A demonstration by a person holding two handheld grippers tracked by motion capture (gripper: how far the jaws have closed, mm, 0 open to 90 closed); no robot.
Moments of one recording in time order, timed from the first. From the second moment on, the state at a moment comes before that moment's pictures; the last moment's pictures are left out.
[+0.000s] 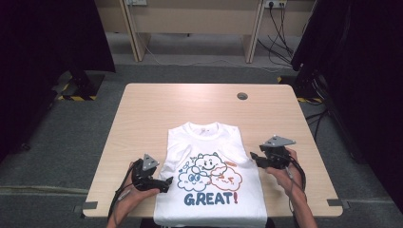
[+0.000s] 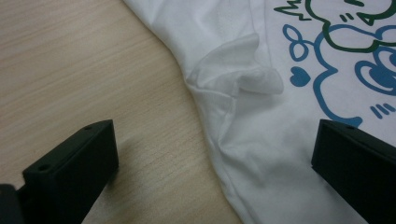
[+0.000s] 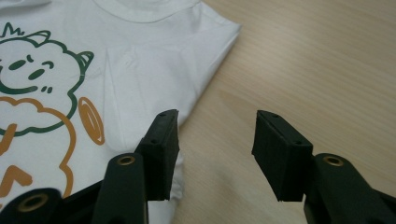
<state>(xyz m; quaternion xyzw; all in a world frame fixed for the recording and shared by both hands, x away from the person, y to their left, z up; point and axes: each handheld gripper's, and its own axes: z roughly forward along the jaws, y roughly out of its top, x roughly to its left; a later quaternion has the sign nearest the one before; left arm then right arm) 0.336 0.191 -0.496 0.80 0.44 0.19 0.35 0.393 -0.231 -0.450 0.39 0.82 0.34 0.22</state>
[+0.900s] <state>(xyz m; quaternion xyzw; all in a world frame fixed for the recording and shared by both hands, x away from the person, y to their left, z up) 0.336 0.191 -0.496 0.80 0.44 0.19 0.35 0.379 -0.218 -0.465 0.33 0.87 0.24 0.27</state>
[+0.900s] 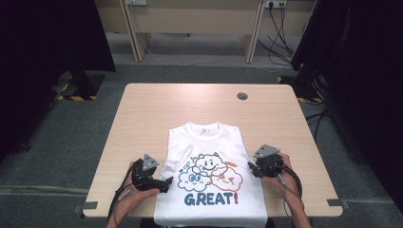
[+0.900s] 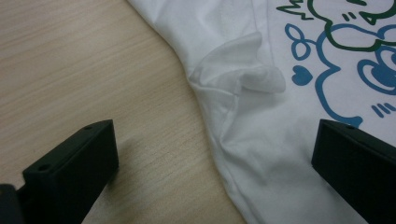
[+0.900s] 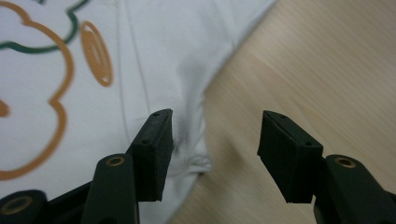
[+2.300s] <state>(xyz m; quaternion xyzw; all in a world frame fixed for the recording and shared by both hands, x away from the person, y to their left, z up) 0.340 0.177 -0.496 0.81 0.43 0.19 0.36 0.426 -0.200 -0.476 0.41 0.83 0.33 0.17</state>
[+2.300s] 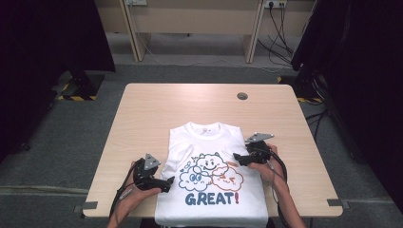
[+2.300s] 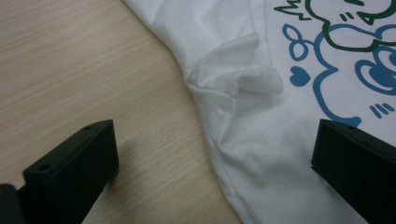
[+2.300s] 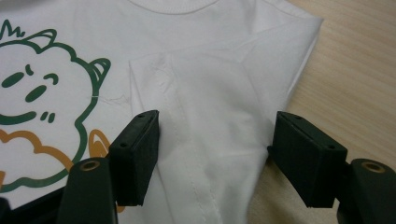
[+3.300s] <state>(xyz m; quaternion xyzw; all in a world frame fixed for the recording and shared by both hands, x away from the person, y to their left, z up) 0.353 0.157 -0.495 0.81 0.42 0.18 0.36 0.423 -0.217 -0.475 0.43 0.82 0.32 0.19</state>
